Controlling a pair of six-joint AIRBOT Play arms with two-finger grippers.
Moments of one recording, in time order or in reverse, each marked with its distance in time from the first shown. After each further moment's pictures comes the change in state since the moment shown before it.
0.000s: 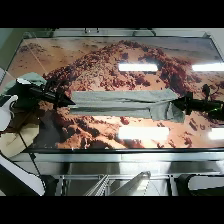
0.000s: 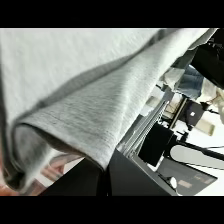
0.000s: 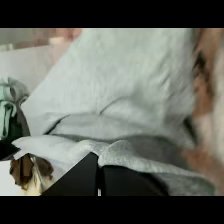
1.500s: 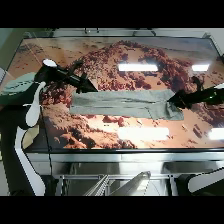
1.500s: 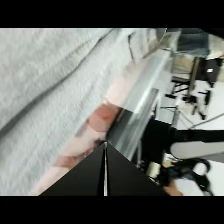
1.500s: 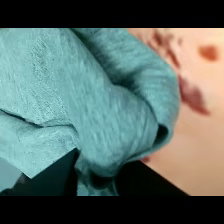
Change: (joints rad) left arm -0.326 -0.182 0.464 -0.100 -0.001 -0.104; right arm 0.129 -0.200 0.348 -0.426 0.085 0.117
